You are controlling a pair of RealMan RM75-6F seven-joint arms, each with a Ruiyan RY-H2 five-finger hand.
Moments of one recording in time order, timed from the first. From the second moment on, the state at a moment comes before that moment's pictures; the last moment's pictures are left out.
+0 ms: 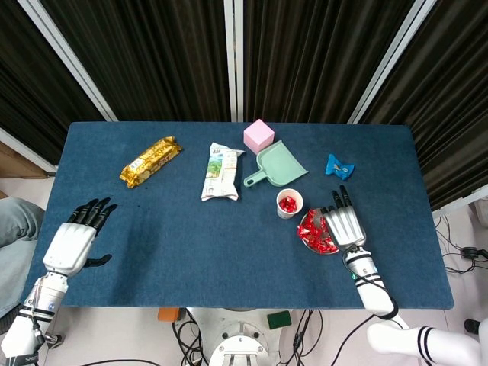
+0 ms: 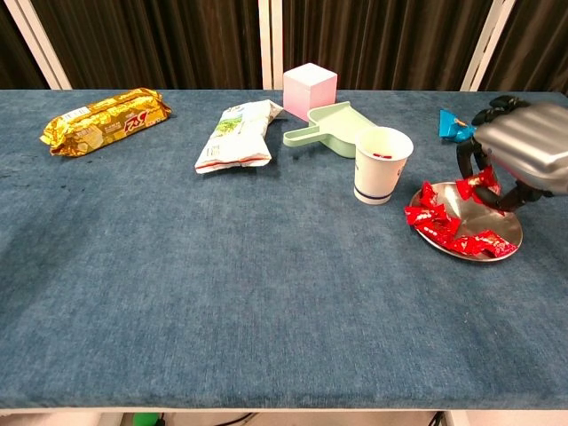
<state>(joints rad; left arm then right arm) -0.25 -1.09 -0.01 -1.81 1.48 1.31 0.24 0.53 -1.55 0.08 -1.53 -1.17 1.22 -0.81</state>
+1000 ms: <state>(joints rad) -0.26 -1.09 -0.02 -1.81 1.47 1.30 0.23 0.74 -1.66 0.24 -1.54 -1.07 1.17 -0.94</state>
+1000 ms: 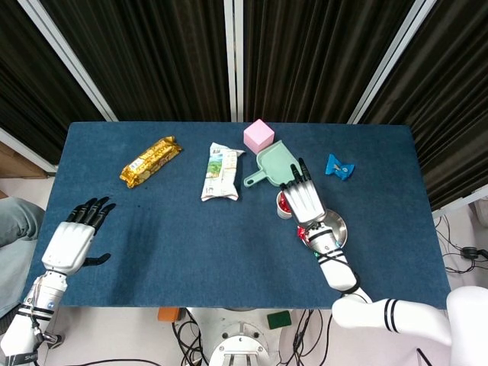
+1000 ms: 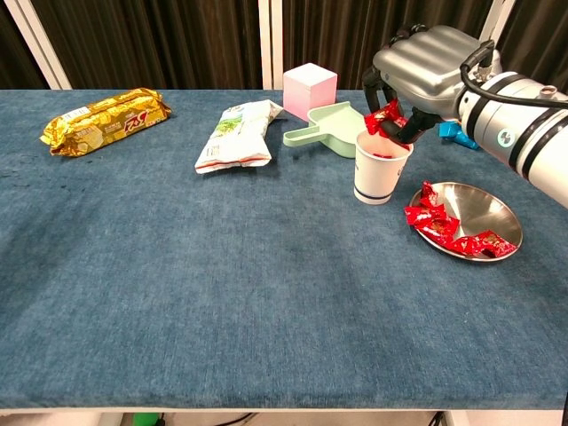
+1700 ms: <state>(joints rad) -0.26 -1.09 -0.01 -1.81 1.47 1.29 0.24 0.75 -1.64 0.20 -1.53 -1.07 1.16 -0.89</state>
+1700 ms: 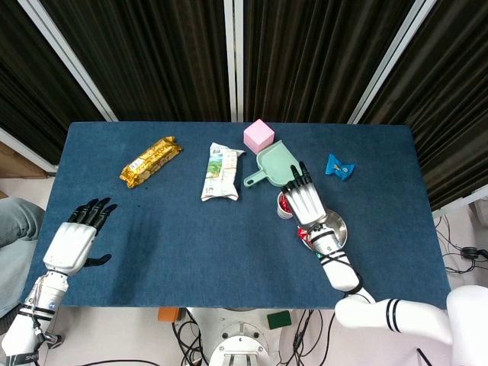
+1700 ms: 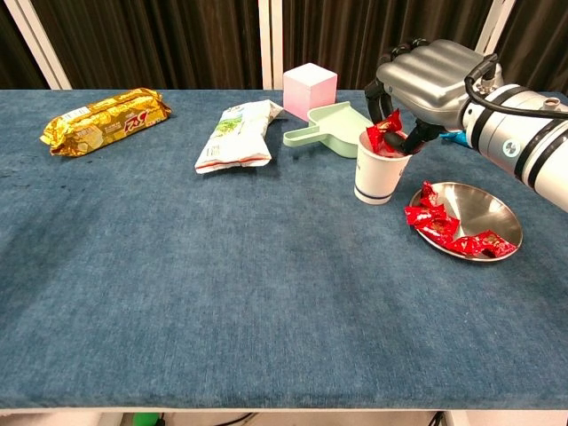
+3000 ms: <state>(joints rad) -0.25 -1.09 -0.01 -1.83 1.48 1.30 0.26 0.48 -1.35 -0.08 -1.77 -1.31 1.33 -0.74</state>
